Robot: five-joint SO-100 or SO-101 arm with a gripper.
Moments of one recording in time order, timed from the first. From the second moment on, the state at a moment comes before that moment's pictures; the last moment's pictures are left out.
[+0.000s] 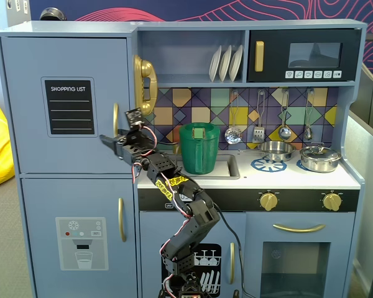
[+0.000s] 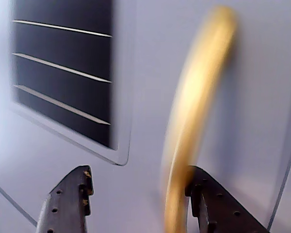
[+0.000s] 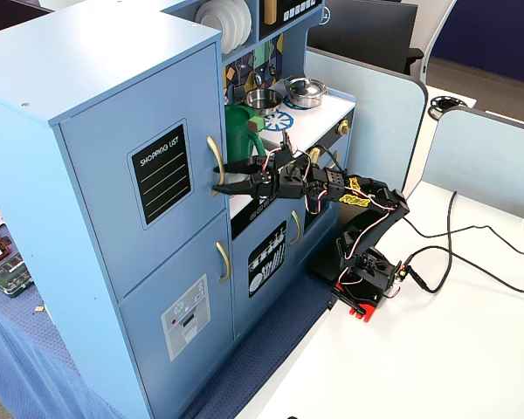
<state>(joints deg) -42.0 127.2 106.7 9.2 -100.2</state>
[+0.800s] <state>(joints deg) -52.4 154.3 122.3 25.3 -101.2</state>
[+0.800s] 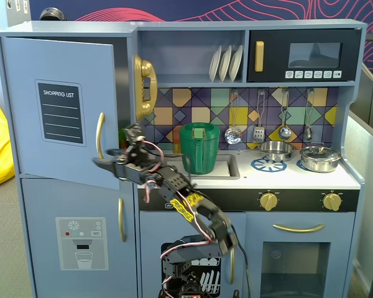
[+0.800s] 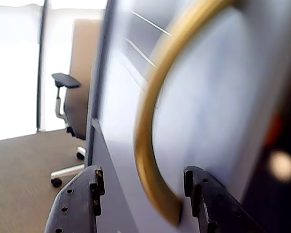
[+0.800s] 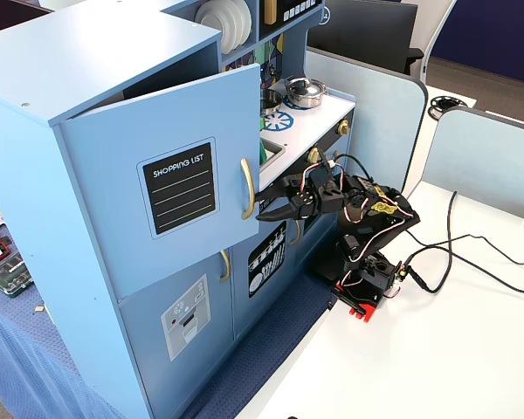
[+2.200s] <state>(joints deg) -60.8 147.7 120.8 18.5 -105.9</state>
